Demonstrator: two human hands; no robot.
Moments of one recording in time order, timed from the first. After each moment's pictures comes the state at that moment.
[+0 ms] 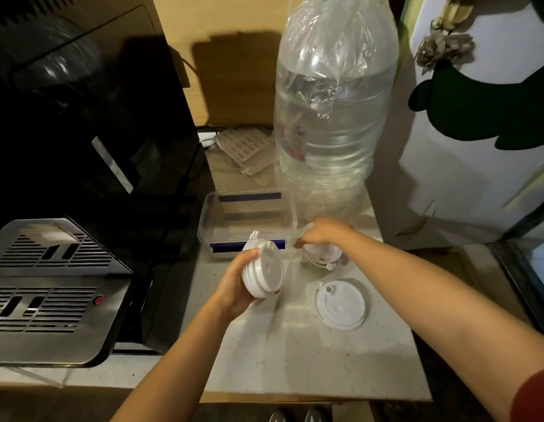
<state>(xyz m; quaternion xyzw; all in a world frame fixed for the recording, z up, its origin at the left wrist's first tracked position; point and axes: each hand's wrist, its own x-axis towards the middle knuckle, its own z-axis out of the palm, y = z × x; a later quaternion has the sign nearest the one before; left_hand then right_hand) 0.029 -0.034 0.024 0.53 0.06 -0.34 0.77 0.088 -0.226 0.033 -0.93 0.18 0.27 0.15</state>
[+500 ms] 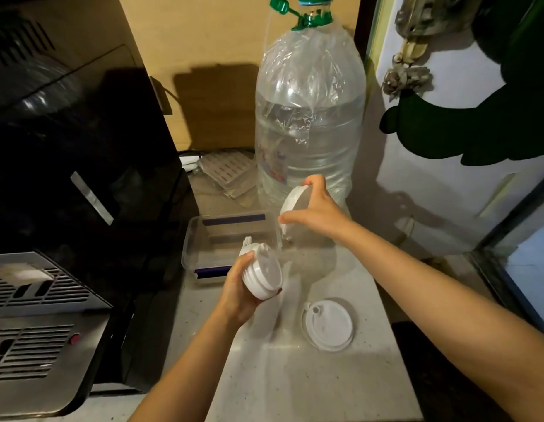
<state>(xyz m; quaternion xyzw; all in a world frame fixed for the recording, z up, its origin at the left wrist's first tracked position) 0.039 -0.072 0.045 0.49 0.08 -0.28 0.82 0.063 -0.238 0.120 -0.86 0.10 0.00 0.50</state>
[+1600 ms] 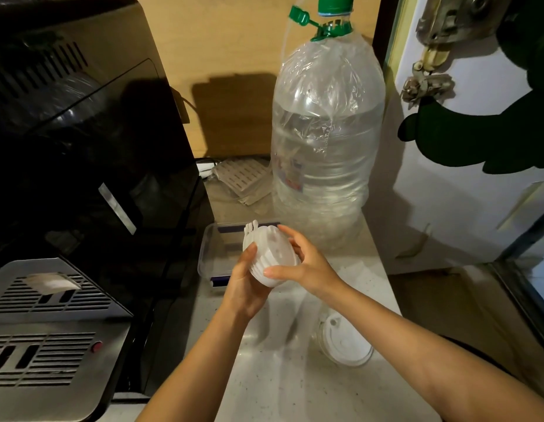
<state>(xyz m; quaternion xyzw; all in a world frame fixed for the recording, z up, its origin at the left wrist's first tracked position) 0.060 -0.062 0.061 0.44 -0.09 -0.27 0.85 0.034 -0.182 0.074 -0.73 0.01 0.03 0.68</state>
